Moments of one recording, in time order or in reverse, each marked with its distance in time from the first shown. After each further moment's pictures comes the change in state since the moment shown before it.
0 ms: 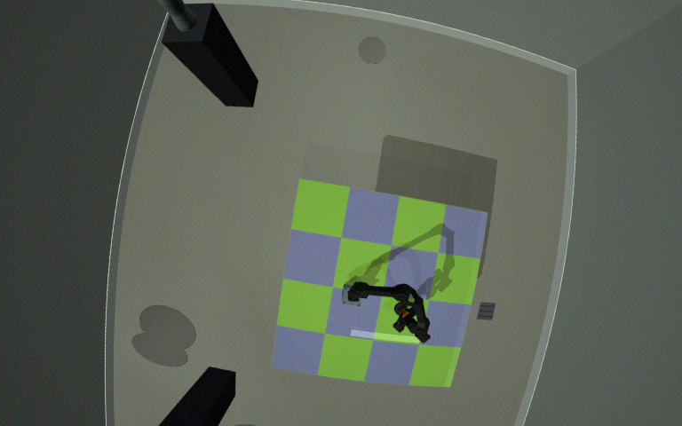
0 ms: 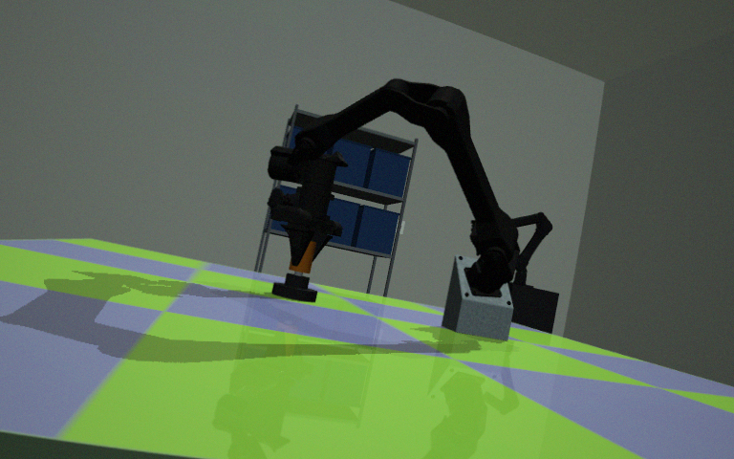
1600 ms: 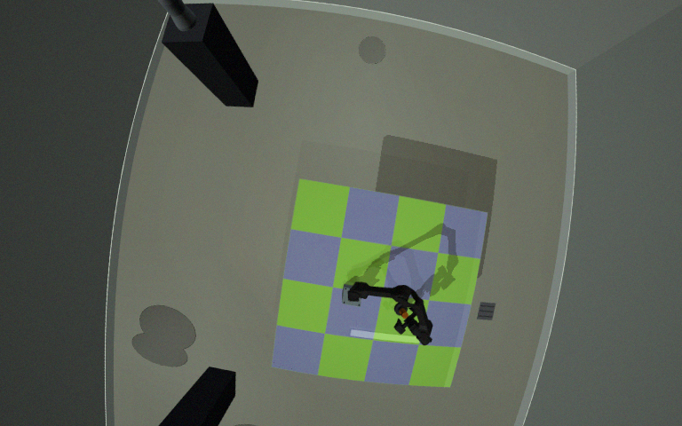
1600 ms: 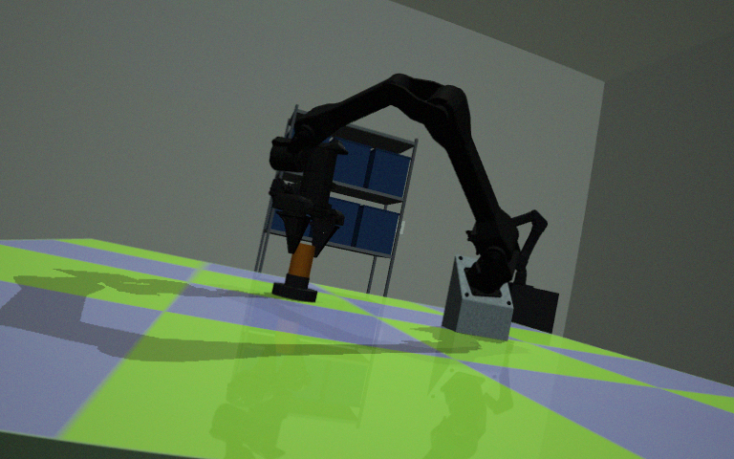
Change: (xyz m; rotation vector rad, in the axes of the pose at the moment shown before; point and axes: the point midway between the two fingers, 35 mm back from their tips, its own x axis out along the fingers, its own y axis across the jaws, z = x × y) arm -0.022 0.002 -0.001 0.008 0.018 -0.009
